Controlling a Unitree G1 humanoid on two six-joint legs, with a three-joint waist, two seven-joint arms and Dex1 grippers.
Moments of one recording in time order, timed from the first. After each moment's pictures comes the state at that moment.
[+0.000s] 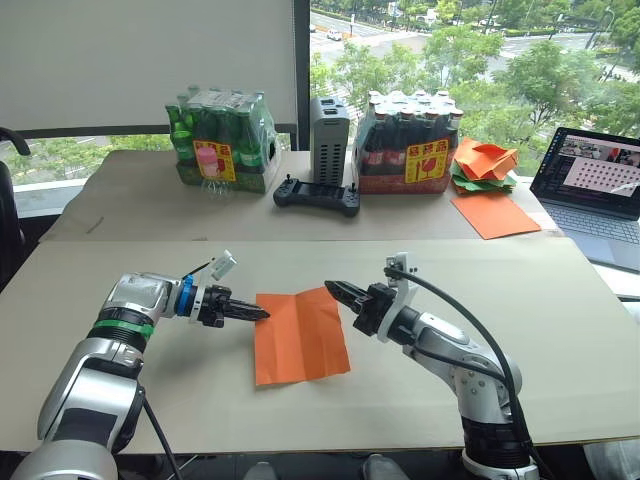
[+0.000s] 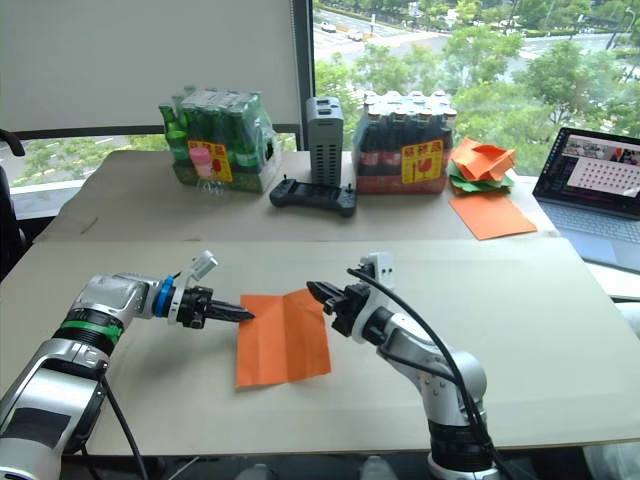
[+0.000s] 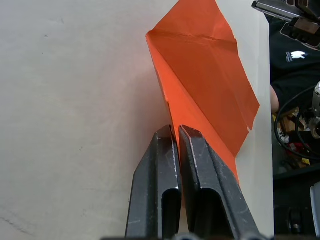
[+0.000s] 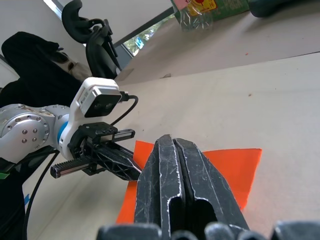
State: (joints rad) left arm -0.86 0.66 -0.26 0.75 -0.32 0.75 -1.52; right arm -0.34 -0.11 -0.05 -0.36 0.74 0.92 0.31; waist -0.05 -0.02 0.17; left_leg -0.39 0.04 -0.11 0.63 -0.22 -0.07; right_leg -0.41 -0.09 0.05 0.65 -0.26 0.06
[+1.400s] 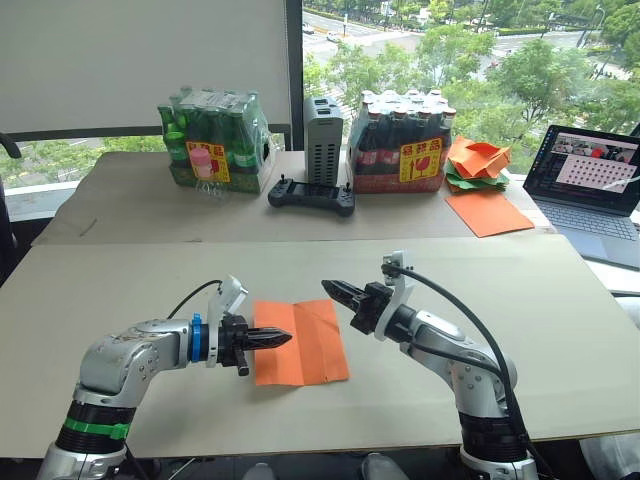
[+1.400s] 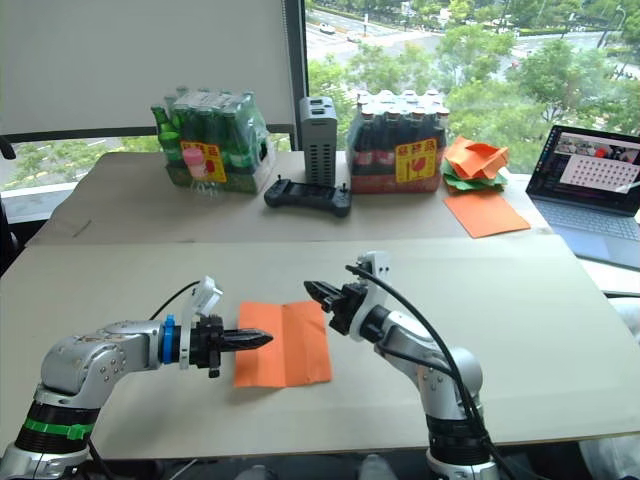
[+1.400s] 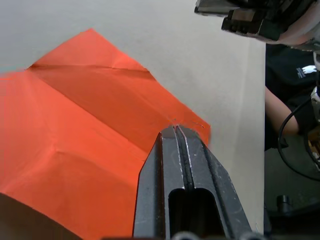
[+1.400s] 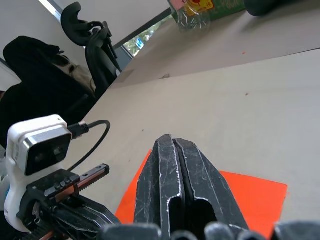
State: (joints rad) left arm -0.29 0.63 0.01 -0.22 -0.60 1.00 -0.99; right arm -0.37 -0.11 -0.05 -0.32 0.76 0.91 0.32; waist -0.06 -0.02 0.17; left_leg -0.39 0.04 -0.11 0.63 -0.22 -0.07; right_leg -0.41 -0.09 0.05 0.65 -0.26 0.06
